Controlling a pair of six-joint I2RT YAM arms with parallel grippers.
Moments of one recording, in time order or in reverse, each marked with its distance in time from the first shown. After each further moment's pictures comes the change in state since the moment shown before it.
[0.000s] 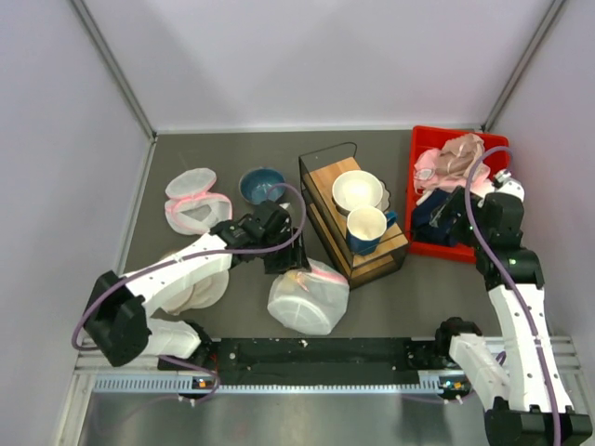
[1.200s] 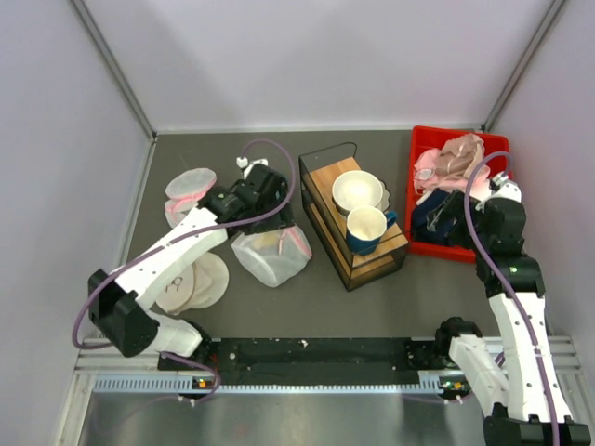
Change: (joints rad) left arm 0.084 0.054 0.362 -0.238 -0.417 0.085; right arm 0.000 -0.053 -0.029 0.020 -0.077 -0.027
